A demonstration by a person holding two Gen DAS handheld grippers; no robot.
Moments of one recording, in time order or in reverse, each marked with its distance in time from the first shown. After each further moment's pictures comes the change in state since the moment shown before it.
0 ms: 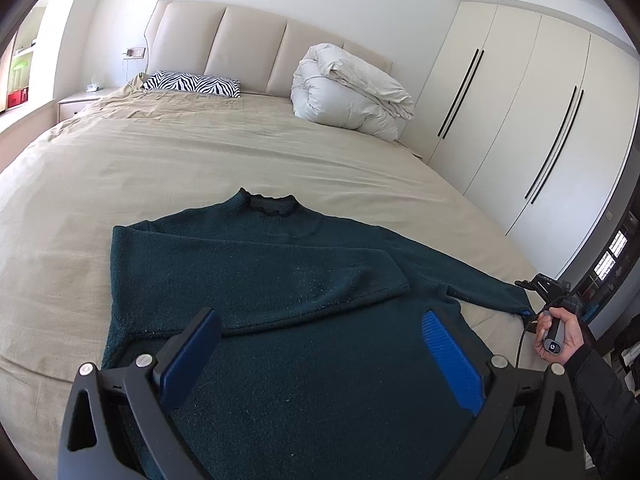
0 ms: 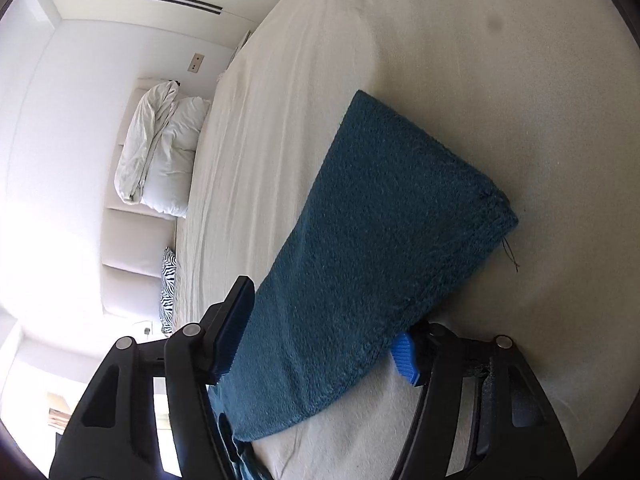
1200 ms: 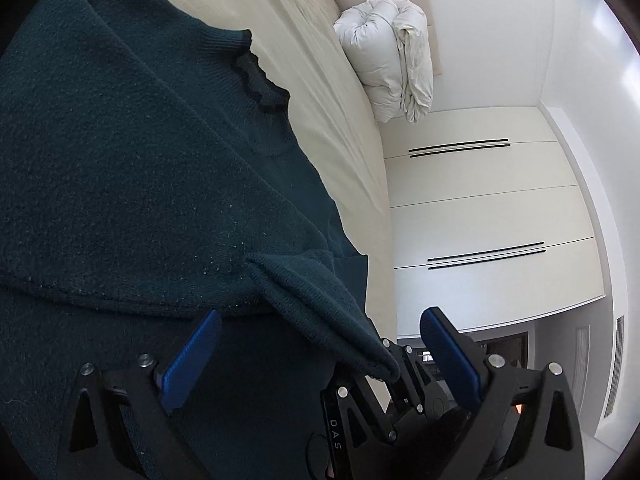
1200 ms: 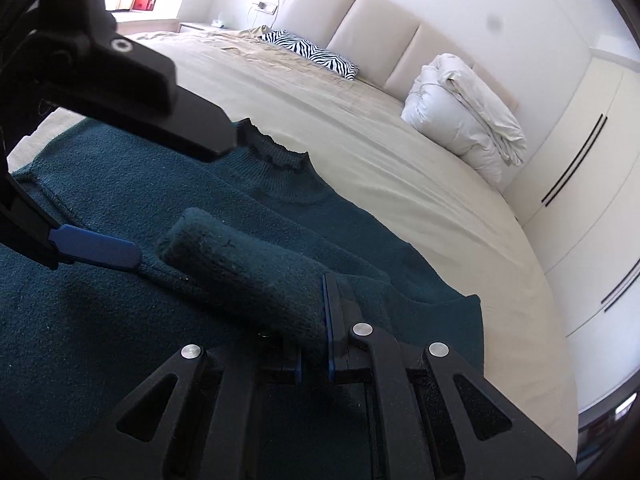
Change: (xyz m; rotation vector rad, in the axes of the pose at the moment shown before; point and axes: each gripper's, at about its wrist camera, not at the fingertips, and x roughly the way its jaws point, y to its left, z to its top) left arm 0.132 0.059 -0.003 -0.710 0.298 -0.483; right arm 0.050 0.228 -0.489 -1.842 0.006 -0.200
